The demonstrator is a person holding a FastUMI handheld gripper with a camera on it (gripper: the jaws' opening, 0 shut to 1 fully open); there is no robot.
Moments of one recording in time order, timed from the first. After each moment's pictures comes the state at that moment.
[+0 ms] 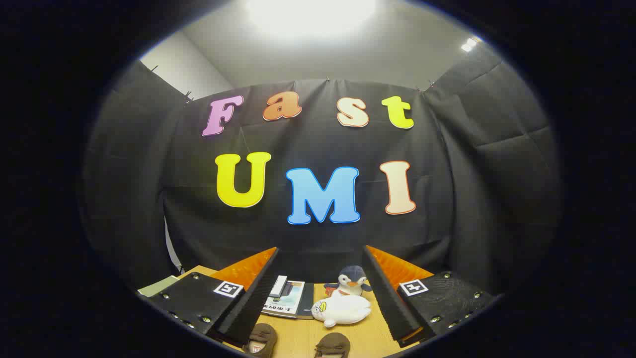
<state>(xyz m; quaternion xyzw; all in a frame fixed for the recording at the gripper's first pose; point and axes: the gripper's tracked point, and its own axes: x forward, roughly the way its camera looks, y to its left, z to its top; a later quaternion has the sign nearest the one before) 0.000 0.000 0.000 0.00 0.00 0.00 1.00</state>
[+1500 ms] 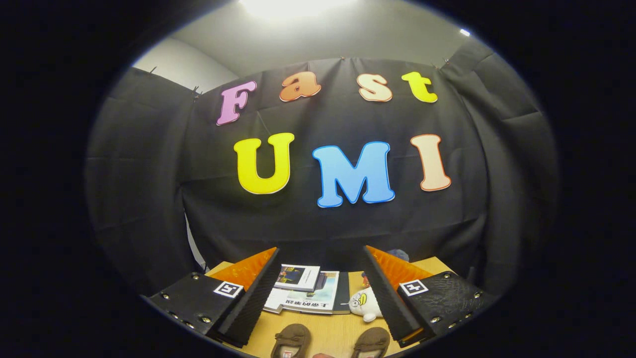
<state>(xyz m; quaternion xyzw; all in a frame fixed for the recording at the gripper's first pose) 0.036 0.075 -0.048 0.03 0.06 0.06 1.00</state>
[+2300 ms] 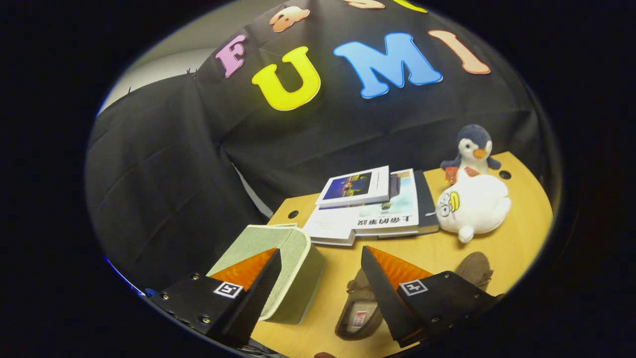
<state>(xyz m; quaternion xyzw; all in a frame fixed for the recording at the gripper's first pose) 0.003 0.189 -0.219 0.18 0.32 0.25 0.90</state>
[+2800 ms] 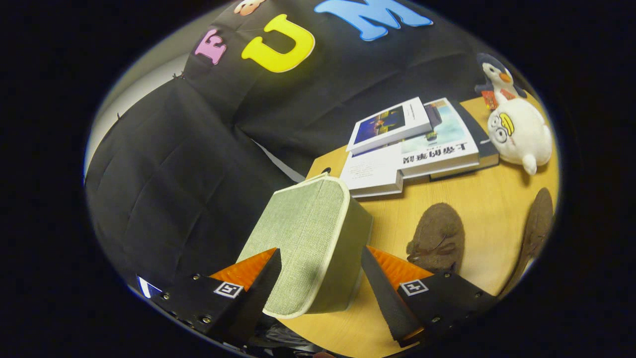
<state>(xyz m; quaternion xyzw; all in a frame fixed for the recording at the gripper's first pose) -0.022 0.269 -0.284 0.28 0.42 0.32 0.80</state>
